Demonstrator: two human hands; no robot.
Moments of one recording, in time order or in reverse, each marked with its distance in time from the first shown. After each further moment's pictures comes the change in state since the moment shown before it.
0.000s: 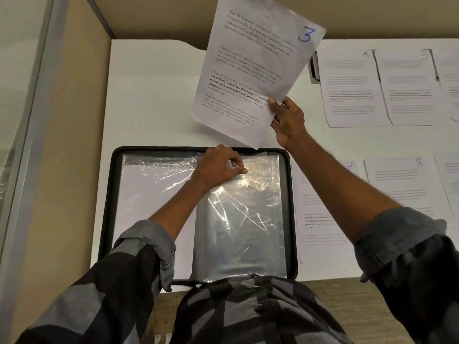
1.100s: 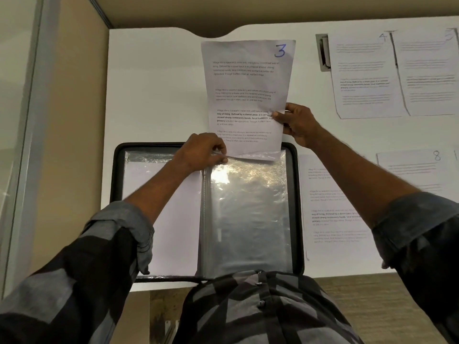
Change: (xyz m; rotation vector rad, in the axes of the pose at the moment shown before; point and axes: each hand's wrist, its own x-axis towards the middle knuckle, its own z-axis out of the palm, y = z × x) left_hand 0.015 -0.037 -0.052 0.202 -0.216 -0.009; right_hand 0.032 0.016 -0.047 -0.403 -0.156 0.178
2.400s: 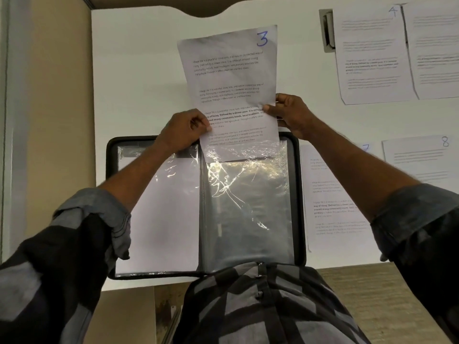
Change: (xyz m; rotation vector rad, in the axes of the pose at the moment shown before) left_hand 0.013 -0.036 -0.019 -0.352 0.153 -0.202; right_hand 0.000 0.006 0.011 -0.092 -0.128 -0.016
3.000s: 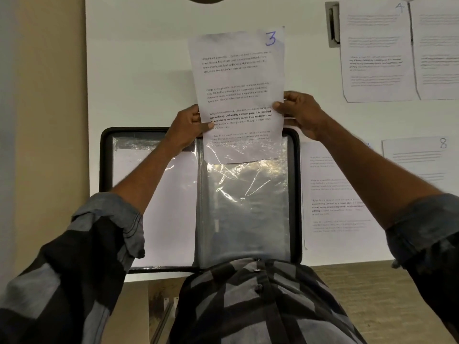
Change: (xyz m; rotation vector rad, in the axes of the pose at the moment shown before) left_hand -0.004 -0.003 0.027 -0.530 -0.021 -0.195; right_hand -0.014 -0.003 -0.018 -0.047 0.024 0.057
